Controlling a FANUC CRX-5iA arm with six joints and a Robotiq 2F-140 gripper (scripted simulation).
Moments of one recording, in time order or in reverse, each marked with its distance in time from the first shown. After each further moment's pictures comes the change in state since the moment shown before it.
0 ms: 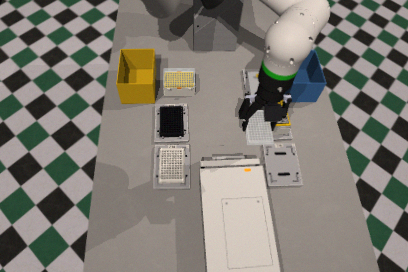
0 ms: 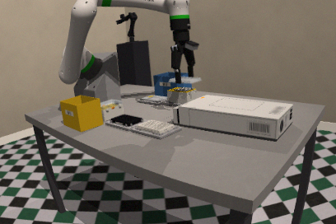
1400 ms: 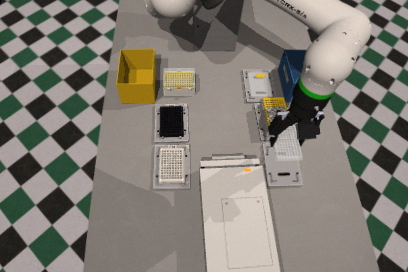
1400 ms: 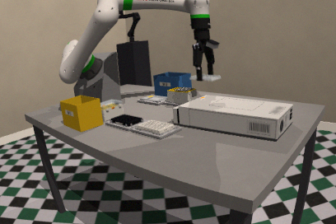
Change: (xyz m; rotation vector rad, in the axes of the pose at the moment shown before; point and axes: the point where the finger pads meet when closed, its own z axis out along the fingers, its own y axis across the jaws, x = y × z) arm 0.058 -0.083 0.000 0.000 0.000 0.000
